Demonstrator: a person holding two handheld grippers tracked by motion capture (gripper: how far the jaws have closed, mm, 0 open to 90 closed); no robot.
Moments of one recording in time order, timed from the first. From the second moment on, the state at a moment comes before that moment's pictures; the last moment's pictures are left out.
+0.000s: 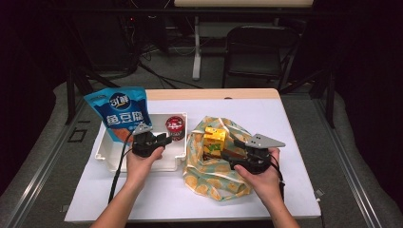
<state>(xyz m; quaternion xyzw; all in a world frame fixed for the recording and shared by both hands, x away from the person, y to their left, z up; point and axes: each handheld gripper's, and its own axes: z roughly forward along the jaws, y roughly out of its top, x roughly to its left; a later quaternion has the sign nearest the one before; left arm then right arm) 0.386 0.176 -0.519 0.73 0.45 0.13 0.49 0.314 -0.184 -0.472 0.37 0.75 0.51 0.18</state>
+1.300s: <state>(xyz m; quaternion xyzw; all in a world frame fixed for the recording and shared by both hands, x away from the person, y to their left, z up) 0.319 0.176 -0.515 0.74 0.35 0.10 0.57 0.365 -0.157 -0.483 0.31 0.79 0.51 0.16</state>
